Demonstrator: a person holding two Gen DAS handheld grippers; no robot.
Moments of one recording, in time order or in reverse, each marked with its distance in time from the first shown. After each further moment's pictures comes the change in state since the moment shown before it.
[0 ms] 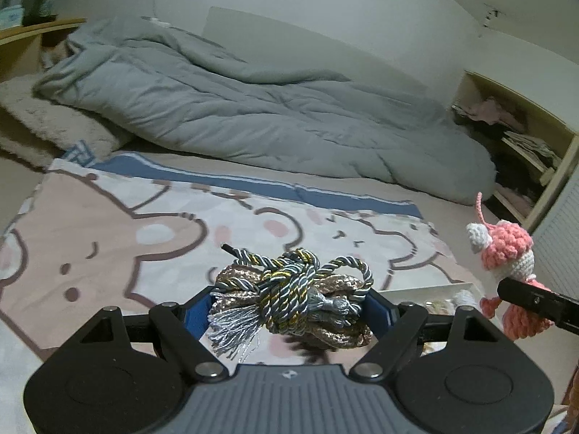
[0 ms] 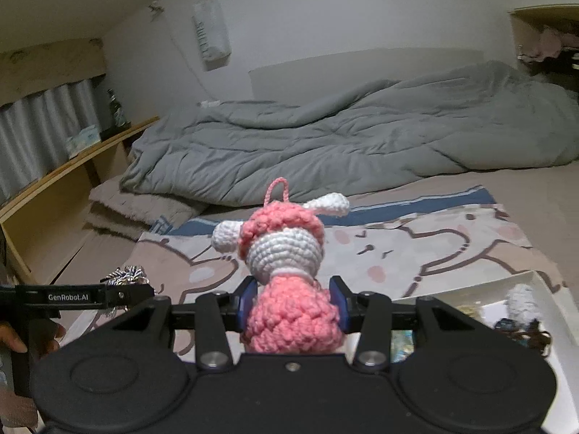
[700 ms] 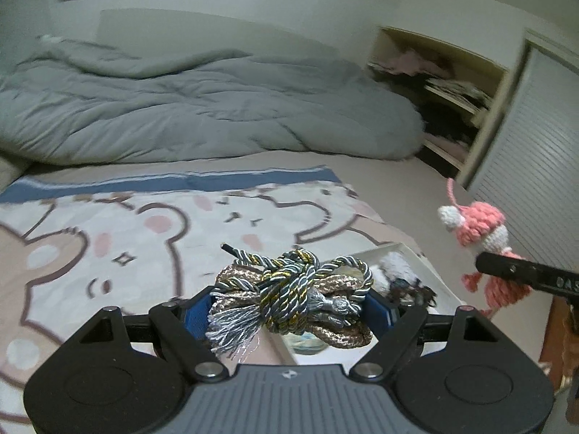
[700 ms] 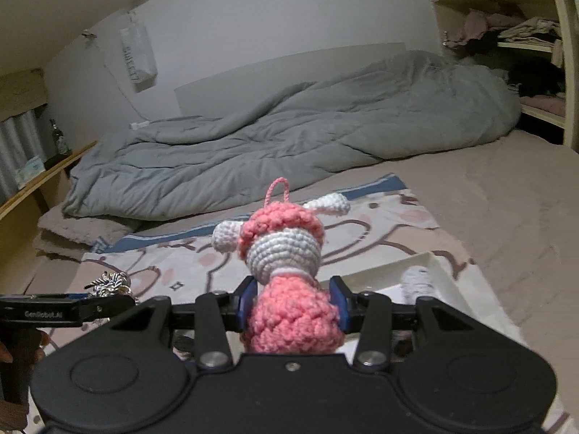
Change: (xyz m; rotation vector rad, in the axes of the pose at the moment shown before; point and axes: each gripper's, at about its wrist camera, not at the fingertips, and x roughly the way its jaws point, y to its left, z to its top) left arm 0.047 -0.113 -0.019 0.206 0.054 -0.188; right arm -0.048 -0.117 -0.015 0.104 -0.015 -0.159
